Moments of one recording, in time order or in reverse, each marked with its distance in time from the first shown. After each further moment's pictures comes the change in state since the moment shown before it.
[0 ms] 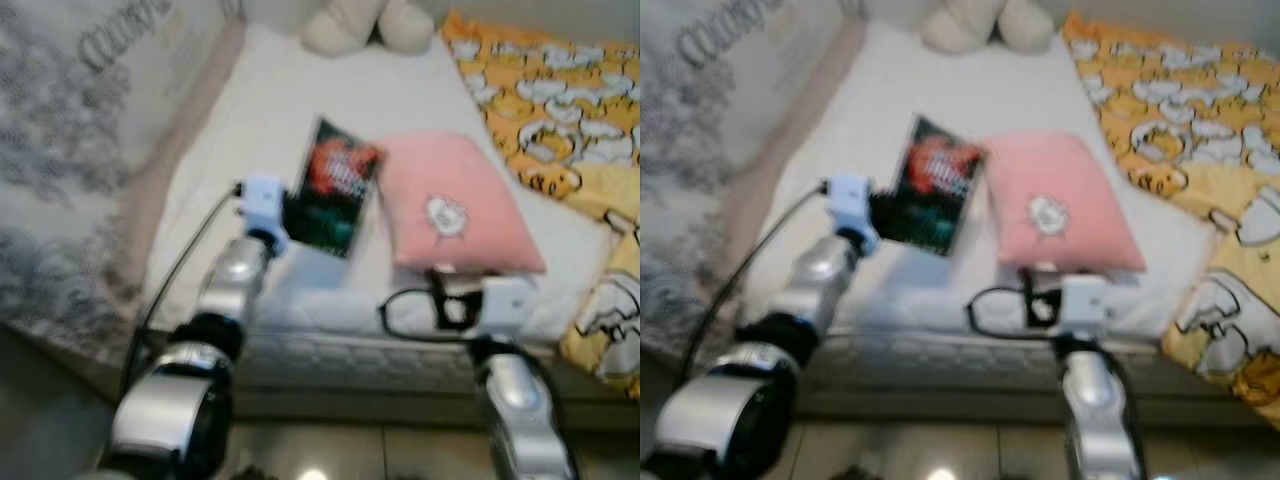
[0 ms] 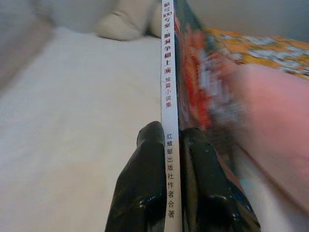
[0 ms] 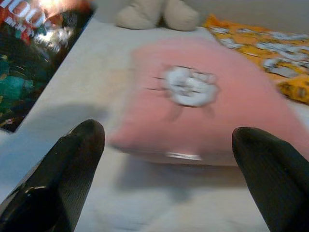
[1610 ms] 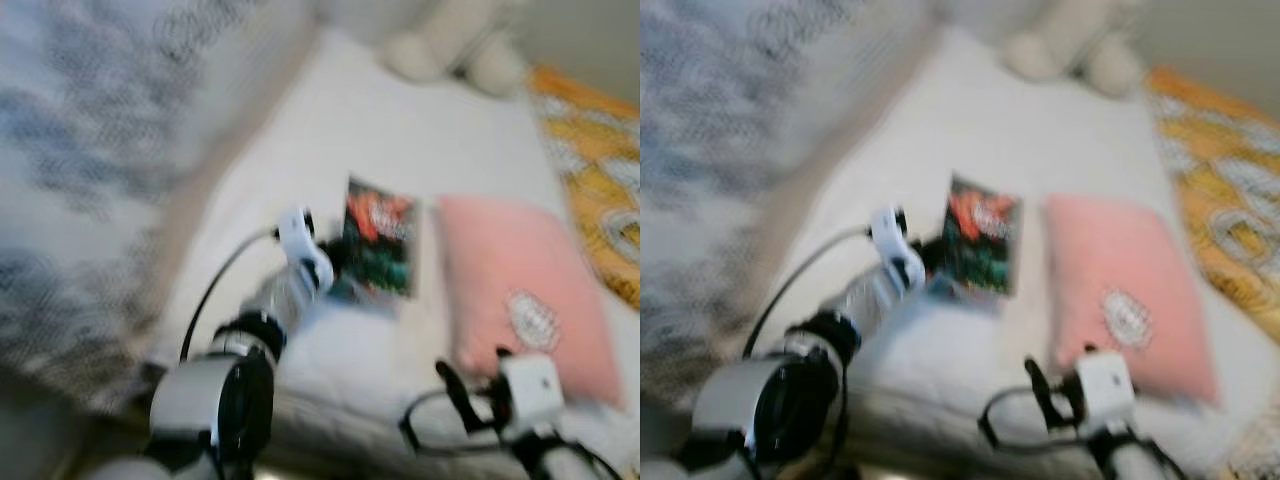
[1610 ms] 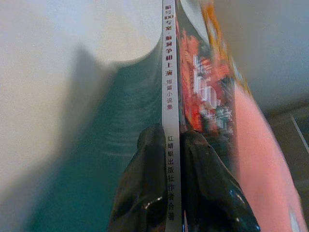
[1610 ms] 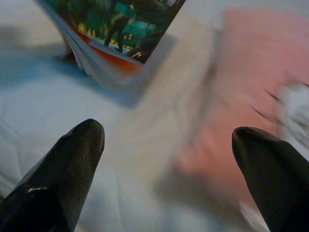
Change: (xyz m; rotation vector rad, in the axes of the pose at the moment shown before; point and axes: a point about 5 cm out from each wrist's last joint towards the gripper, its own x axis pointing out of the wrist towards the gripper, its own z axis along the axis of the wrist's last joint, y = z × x) left arm -0.002 -0.072 -0.050 -0.653 0.351 -0.149; right arm -0.100 -0.022 -0.009 -0.123 0.288 0.195
